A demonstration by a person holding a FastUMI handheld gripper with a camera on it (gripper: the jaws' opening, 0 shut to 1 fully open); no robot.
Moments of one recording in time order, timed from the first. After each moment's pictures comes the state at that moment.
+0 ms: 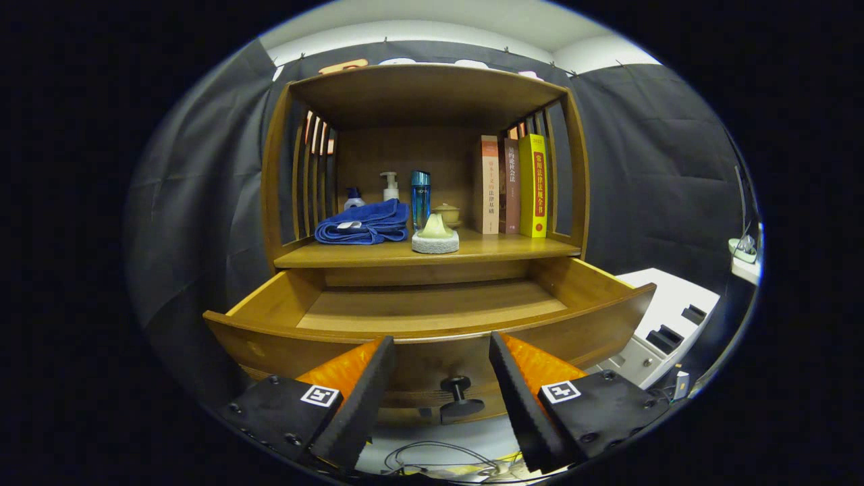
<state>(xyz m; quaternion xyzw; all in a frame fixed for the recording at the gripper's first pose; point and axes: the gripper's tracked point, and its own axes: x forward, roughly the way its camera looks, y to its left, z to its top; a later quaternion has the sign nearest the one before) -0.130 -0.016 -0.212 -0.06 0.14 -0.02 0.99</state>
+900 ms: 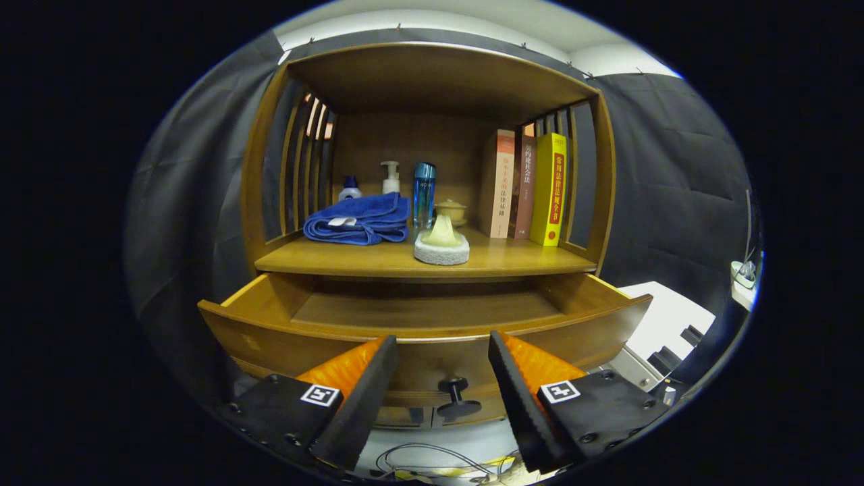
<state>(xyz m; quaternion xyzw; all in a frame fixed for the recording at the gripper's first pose) -0.069 -0.006 -0.219 -0.08 0.17 -0.03 0.98</state>
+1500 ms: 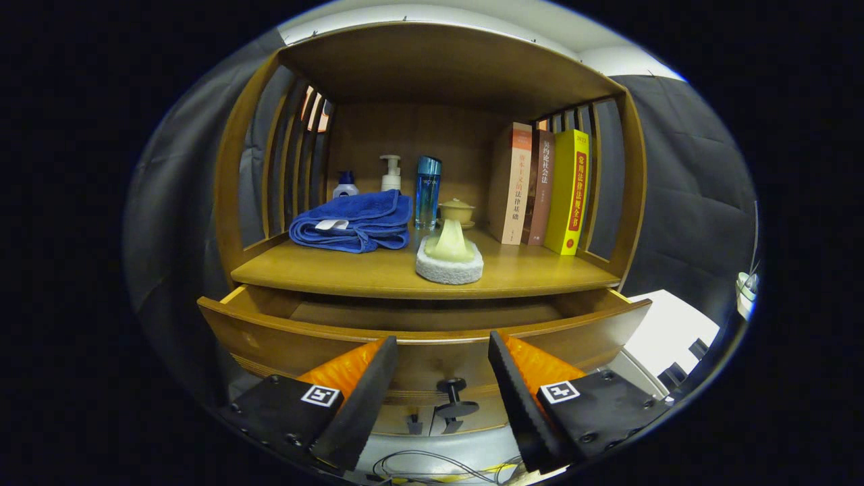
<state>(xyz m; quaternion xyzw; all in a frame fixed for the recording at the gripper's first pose) -0.009 -0.003 -0.233 -0.09 0.18 -0.02 0.98</state>
